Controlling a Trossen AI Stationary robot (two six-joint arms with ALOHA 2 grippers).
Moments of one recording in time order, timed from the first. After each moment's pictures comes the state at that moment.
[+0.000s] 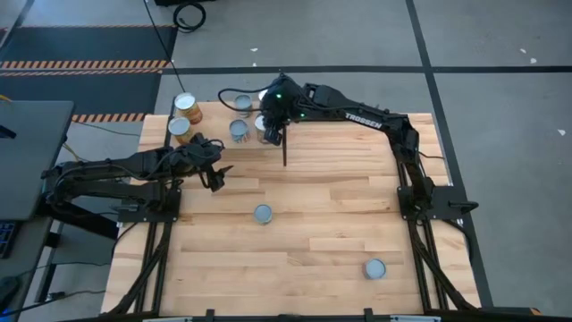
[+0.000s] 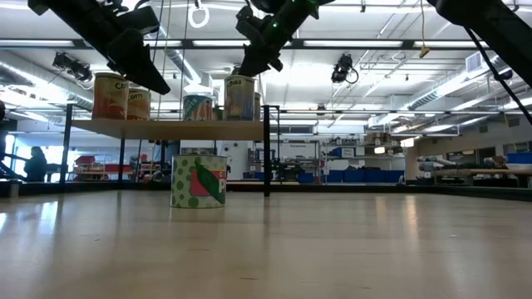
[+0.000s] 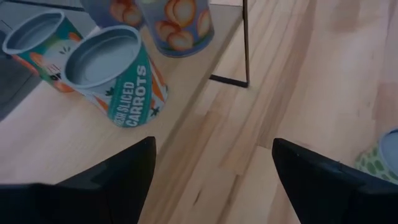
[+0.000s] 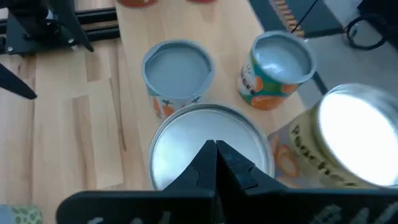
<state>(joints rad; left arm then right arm) 0.17 0.81 0.66 -0.49 -0.39 -0.01 -0.35 2.09 2.20 -0.86 0.01 -0.11</state>
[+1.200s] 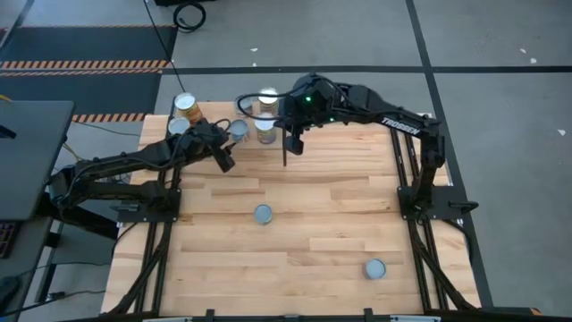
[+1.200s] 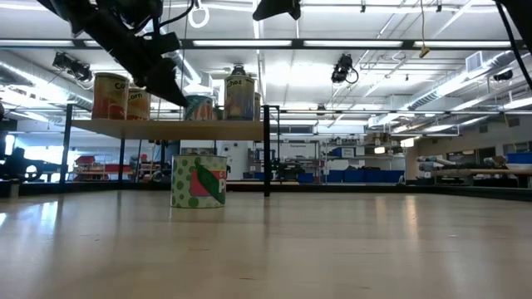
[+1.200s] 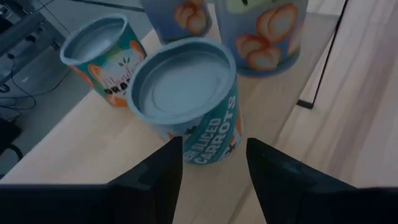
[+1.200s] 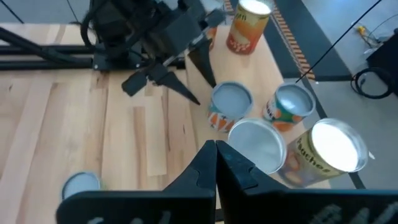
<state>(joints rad) 0.42 0.98 0.66 -0.27 -0.34 0.12 -0.23 1.85 2.17 -0.95 0.01 -0.15</state>
